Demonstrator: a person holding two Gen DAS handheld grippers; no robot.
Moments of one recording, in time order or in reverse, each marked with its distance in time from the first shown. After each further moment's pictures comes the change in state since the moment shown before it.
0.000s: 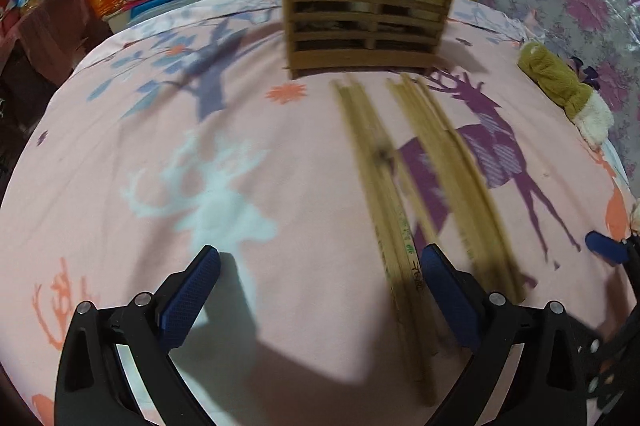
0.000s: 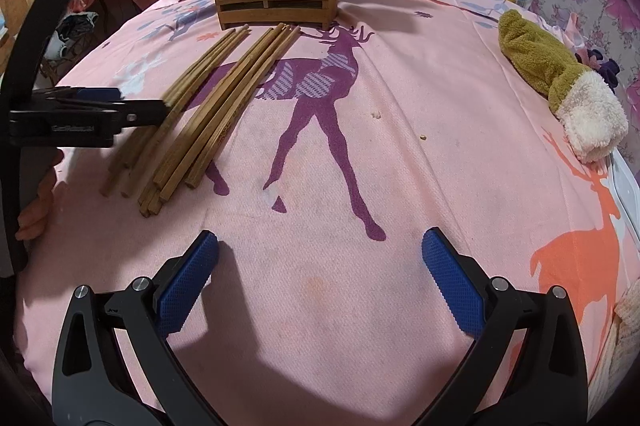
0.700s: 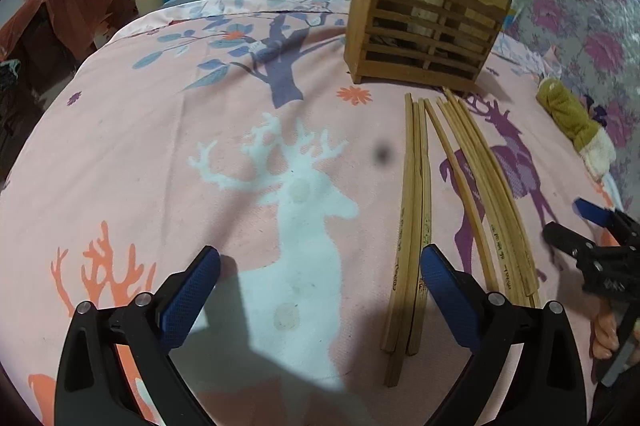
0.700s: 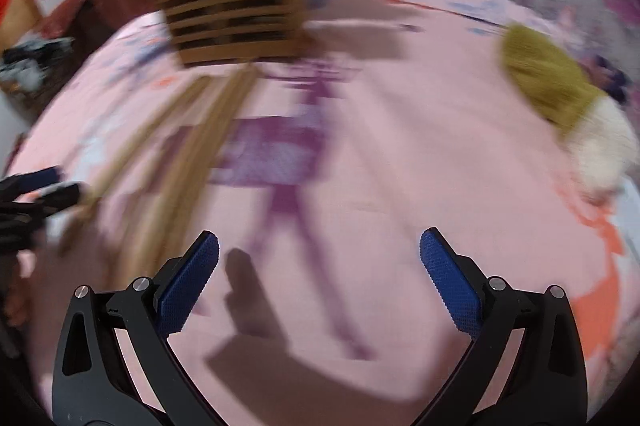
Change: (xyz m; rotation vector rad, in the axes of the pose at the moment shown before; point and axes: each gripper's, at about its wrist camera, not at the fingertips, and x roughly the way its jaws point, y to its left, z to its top) left arm -0.021 0.042 -0.014 -0.123 -0.030 -0.006; right arm 0.028 -0.021 0.052 0.126 0.003 -0.082
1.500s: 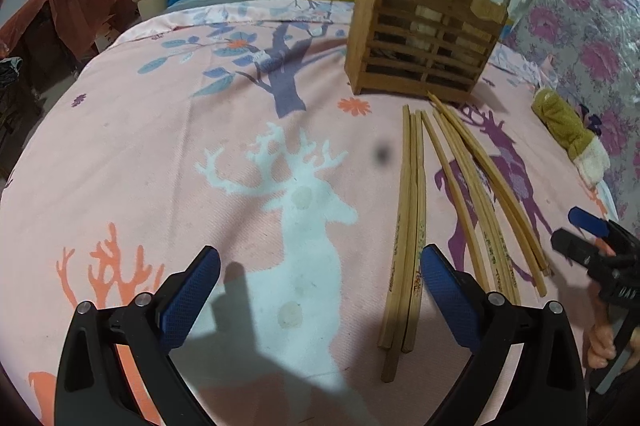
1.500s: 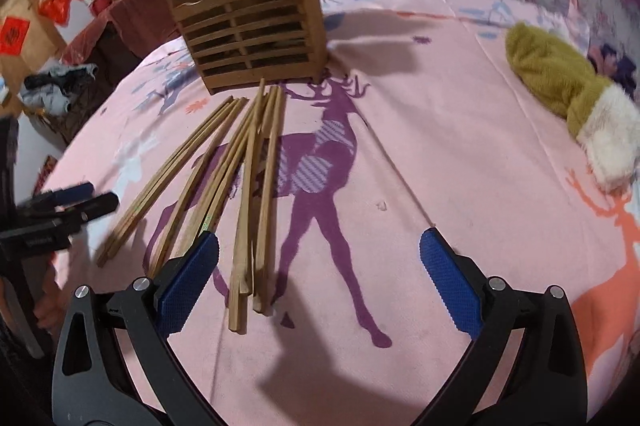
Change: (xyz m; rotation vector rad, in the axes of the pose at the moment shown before) left arm -0.009 0.003 0.002 -0.018 -0.036 -0.009; right arm -0.018 0.013 -0.003 0.007 -0.069 0.156
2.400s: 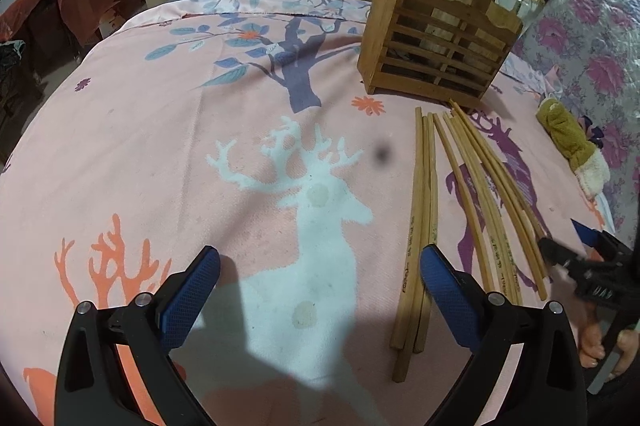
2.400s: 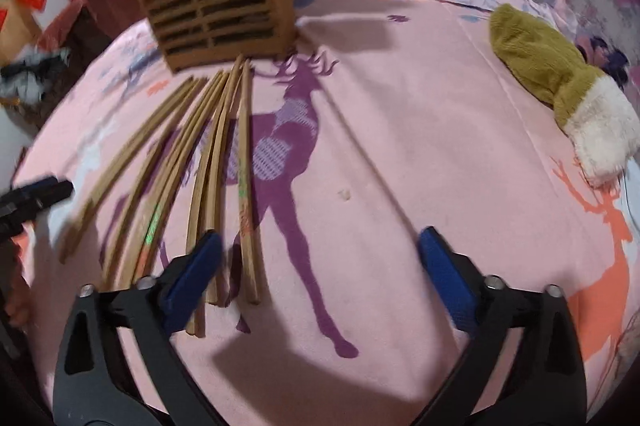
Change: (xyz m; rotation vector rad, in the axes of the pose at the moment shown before) left arm 0.003 0.012 0.000 -0.039 0.024 -0.020; right arm 0.019 -0.015 0.001 -0.011 0.088 -0.096
